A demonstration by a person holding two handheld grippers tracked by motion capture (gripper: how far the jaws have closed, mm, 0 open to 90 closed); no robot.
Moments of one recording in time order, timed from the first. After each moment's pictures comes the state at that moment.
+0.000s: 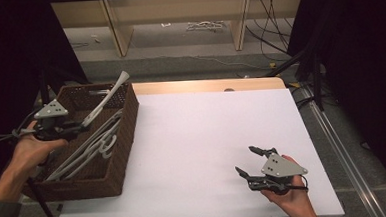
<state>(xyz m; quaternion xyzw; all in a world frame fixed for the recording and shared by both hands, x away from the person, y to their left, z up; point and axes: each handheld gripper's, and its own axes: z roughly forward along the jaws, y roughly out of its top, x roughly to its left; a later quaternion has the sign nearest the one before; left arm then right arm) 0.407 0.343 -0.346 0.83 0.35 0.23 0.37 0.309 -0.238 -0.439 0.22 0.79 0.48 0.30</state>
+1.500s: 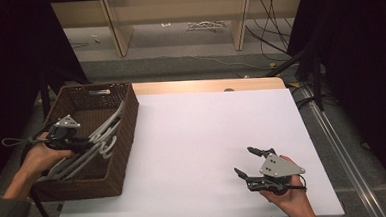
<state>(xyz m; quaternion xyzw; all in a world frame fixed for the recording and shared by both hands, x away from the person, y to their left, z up) 0.419 0.351 -0.399 0.86 0.40 0.17 0.27 0.310 -0.235 -0.443 0.21 0.80 0.47 0.30</state>
